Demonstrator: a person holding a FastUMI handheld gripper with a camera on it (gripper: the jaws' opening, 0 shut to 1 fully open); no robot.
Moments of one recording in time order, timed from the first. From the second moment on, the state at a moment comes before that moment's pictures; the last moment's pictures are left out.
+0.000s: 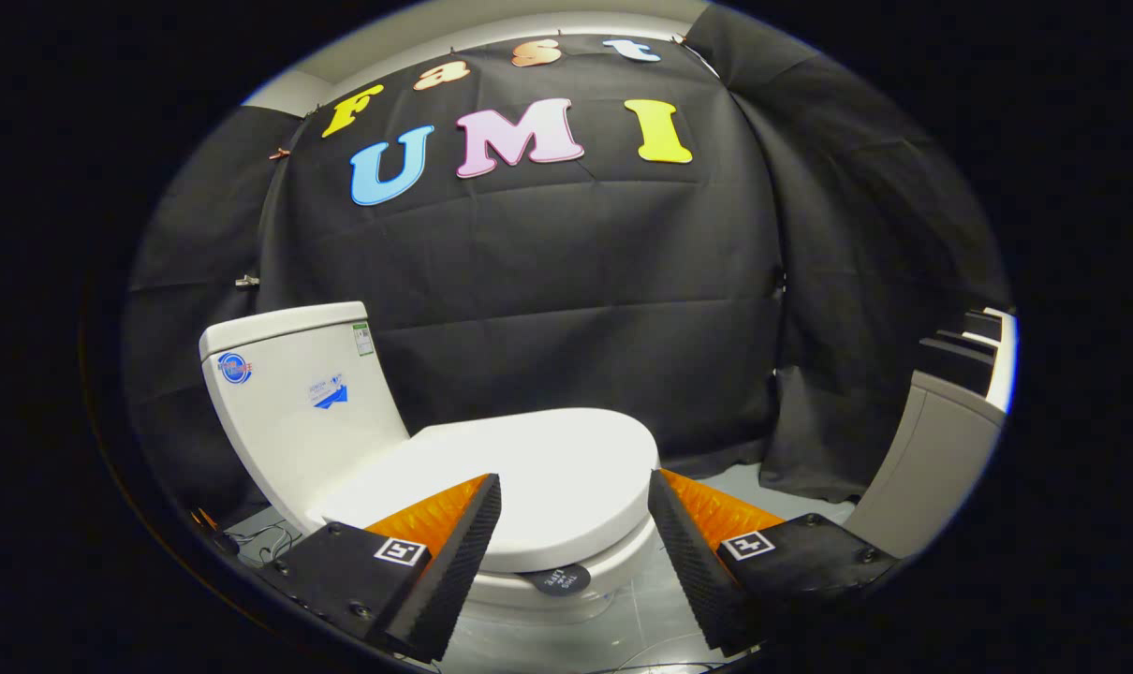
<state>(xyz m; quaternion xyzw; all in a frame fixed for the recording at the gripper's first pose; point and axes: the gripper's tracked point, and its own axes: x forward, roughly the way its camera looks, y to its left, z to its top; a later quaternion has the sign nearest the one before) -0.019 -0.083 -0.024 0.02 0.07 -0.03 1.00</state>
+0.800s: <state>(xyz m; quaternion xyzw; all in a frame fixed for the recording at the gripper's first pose) -0.028 -0.097 -0.137 0.18 0.25 -0.04 0.95</state>
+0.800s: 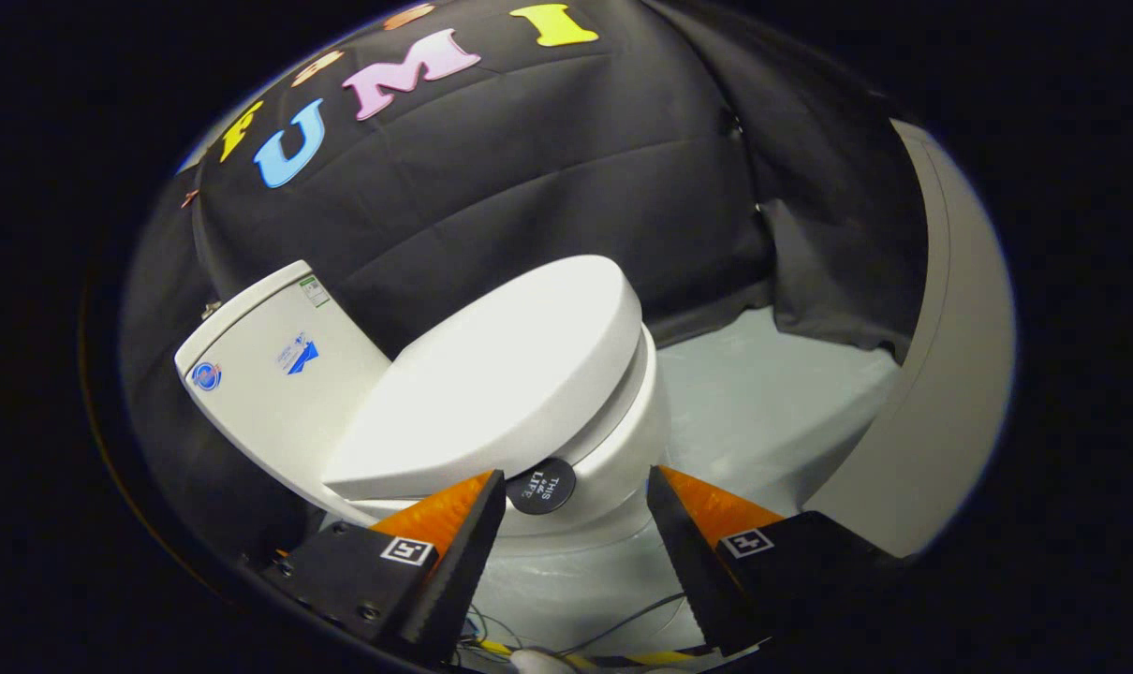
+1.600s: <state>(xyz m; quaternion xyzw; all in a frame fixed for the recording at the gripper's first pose) -0.001 -0.083 -0.152 0.39 0.27 0.00 0.88</state>
